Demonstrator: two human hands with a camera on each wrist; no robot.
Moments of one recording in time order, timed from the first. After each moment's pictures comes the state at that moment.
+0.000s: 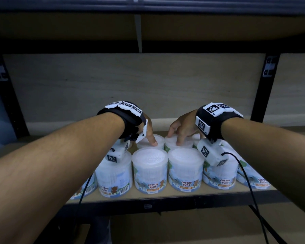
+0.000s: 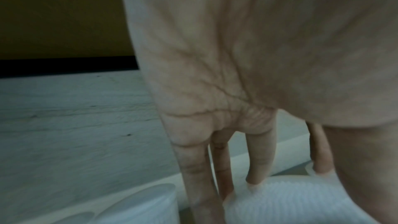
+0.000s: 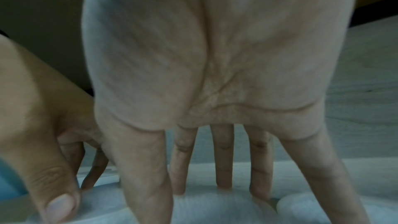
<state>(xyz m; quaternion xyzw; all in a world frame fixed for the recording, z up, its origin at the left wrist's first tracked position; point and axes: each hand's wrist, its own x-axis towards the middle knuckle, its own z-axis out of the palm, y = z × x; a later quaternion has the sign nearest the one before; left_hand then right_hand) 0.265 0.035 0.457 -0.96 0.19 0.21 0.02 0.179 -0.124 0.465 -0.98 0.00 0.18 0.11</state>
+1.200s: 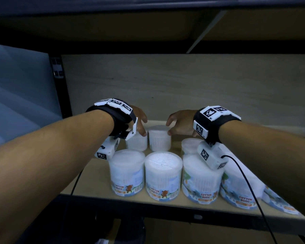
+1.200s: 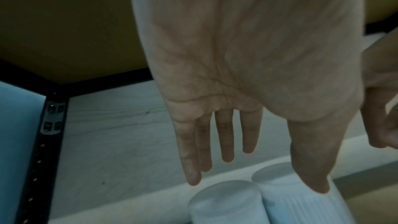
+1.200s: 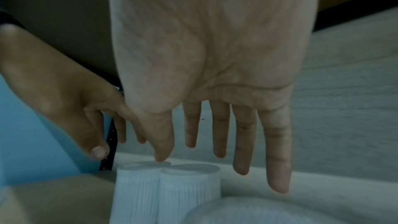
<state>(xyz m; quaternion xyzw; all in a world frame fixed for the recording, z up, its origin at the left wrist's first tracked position) 0.302 0.204 0.464 -0.99 0.12 0.05 -0.01 0.237 0.005 0.462 -0.99 -0.08 -0.01 0.10</state>
